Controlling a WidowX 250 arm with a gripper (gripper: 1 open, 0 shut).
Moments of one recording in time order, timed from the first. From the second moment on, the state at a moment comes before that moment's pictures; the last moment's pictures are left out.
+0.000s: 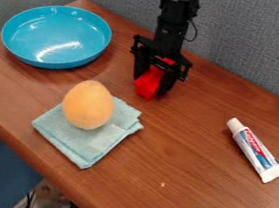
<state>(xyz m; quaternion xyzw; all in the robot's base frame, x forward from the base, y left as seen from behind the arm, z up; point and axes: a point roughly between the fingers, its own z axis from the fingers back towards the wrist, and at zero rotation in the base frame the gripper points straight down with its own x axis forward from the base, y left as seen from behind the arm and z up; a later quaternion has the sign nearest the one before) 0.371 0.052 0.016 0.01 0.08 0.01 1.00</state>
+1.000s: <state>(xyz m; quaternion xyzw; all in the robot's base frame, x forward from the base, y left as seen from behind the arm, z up) 0.370 0.050 0.023 0.00 0.07 -0.01 1.00</state>
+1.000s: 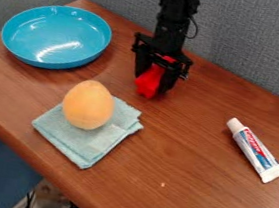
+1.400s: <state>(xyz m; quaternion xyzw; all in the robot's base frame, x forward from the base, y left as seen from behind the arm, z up) 0.370 0.058 0.024 0.00 0.07 0.00 1.00</state>
